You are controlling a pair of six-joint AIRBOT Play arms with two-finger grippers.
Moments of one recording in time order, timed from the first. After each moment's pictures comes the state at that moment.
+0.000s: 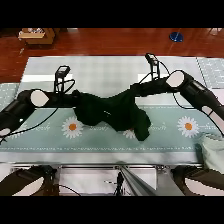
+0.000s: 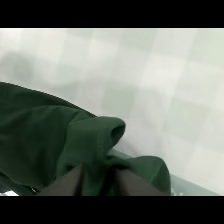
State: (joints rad) left arm -0.30 -1.14 0.80 1.14 -0.74 -1.37; right arm 0.31 -1.36 1.08 -0.98 0.79 1.39
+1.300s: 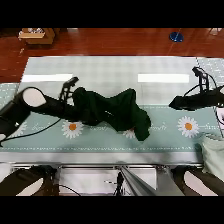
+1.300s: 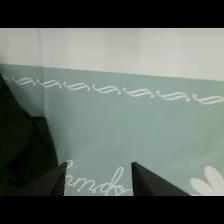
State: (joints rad) left arm -0.36 -1.06 0.81 0.92 -1.11 -1.45; right arm -0.19 -1.09 0.87 -1.16 1.15 1.26
